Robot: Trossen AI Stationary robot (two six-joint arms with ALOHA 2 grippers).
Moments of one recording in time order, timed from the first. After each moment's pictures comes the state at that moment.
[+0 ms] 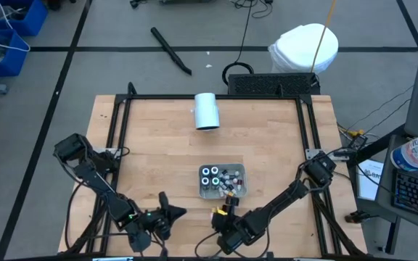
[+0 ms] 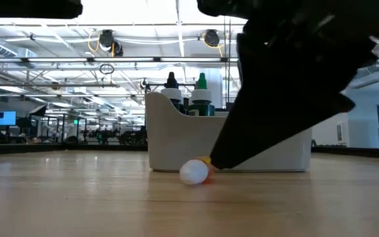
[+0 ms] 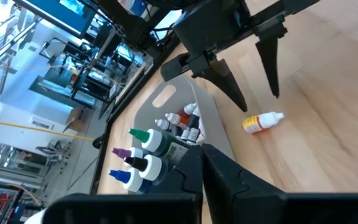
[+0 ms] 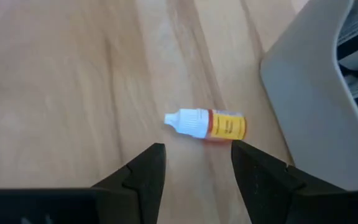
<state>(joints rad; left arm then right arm) -0.89 1.70 0.88 0.16 -1.05 0.28 0.63 2.20 1.57 -0.57 0.57 0.71</state>
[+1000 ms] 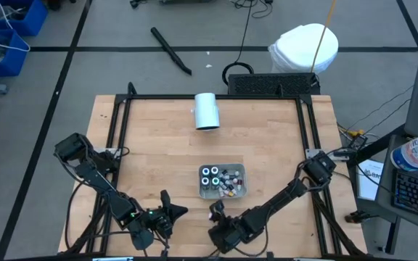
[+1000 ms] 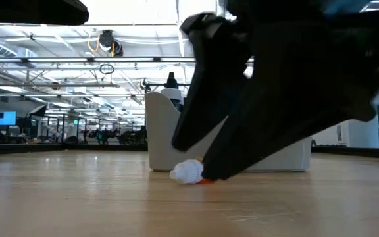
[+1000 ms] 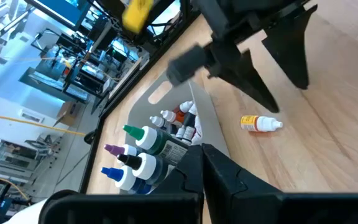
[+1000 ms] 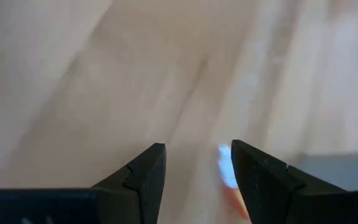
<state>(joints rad) -0.86 1.70 0.88 0.15 -1.01 0.24 0.61 2.20 1.57 -0.43 0.46 -0.03</state>
